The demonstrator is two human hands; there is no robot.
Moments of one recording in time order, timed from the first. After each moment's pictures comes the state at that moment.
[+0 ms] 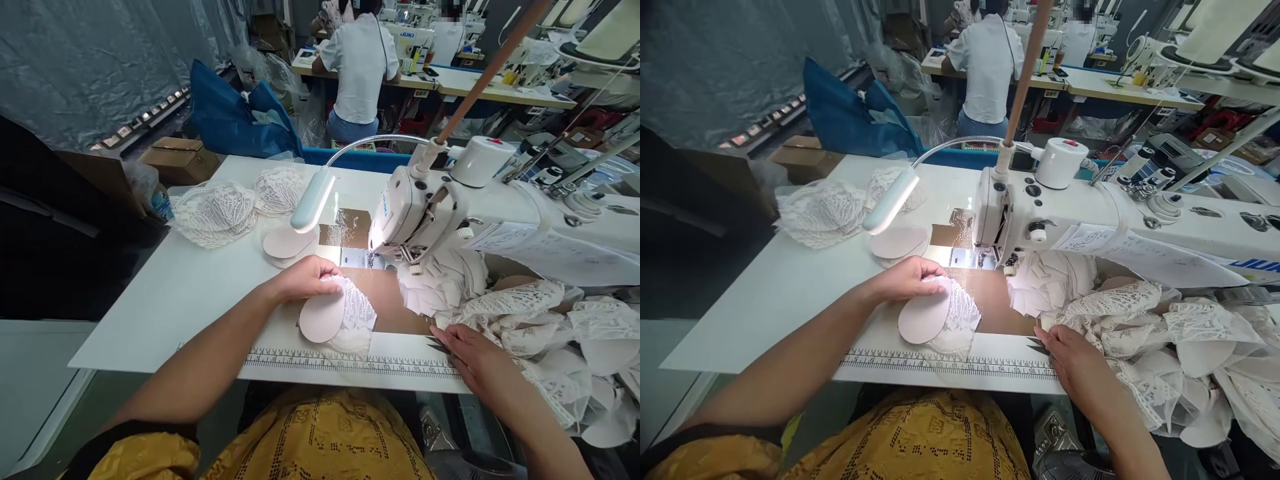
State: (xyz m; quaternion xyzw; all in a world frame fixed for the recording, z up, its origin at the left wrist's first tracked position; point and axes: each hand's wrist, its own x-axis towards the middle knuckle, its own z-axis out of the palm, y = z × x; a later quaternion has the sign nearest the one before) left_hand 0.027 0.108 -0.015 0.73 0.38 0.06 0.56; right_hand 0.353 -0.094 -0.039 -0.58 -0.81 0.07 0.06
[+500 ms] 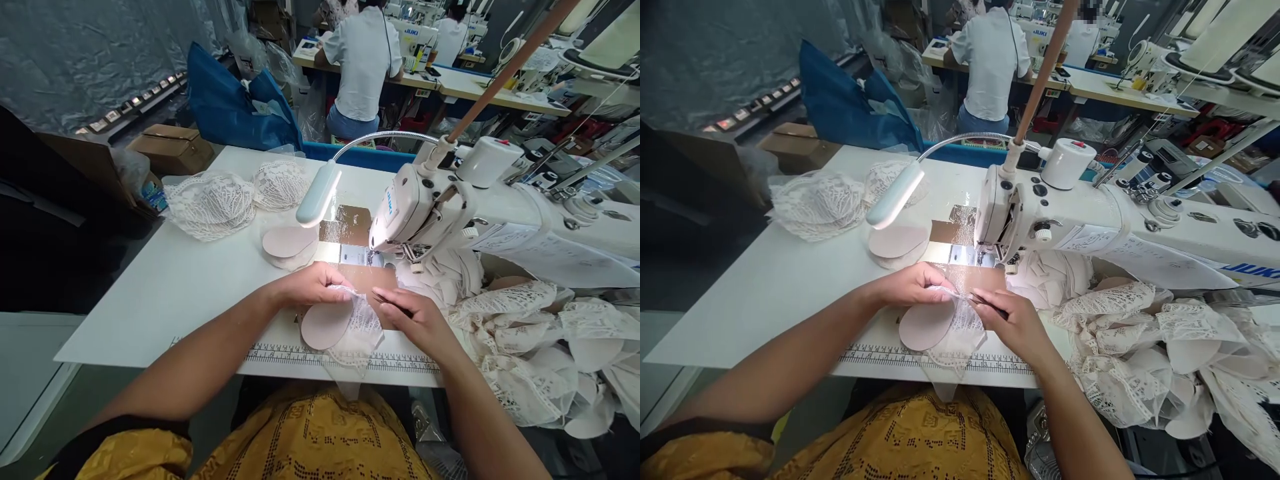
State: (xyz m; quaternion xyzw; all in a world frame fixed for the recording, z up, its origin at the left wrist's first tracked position) left_hand 0.030 0.100 -0.026 0.70 0.24 0.06 0.67; right_hand 0.263 -0.019 -0.009 -0.60 -0.66 0.37 0.26
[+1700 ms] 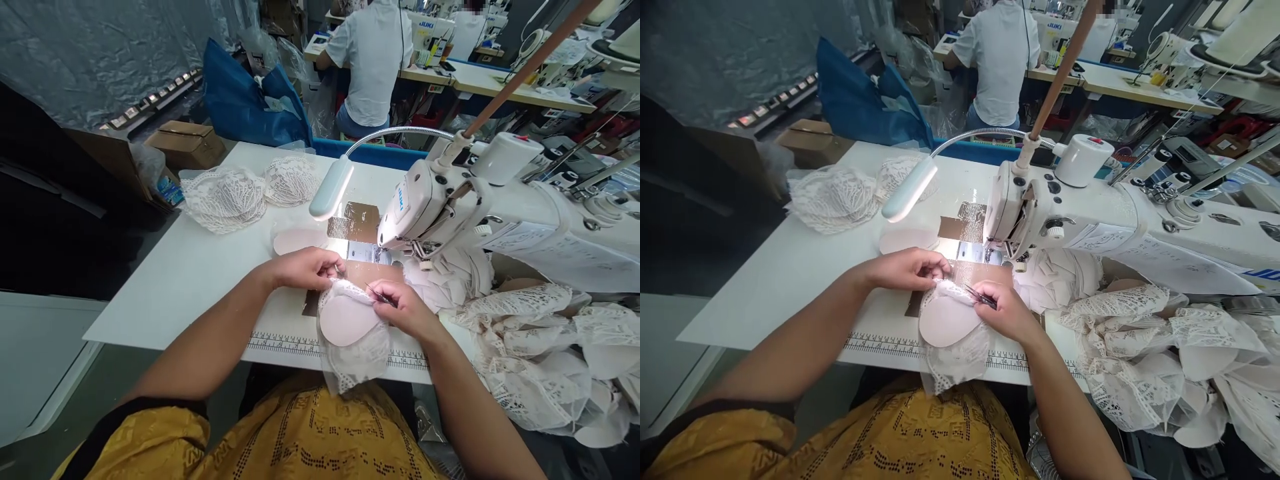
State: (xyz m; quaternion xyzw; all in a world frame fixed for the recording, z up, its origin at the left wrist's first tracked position) left_hand 0.007 0.113 -0.007 0.77 0.30 0.03 0.57; right_hand 0.248 0.007 -0.027 -0.52 -0.64 0.49 0.28
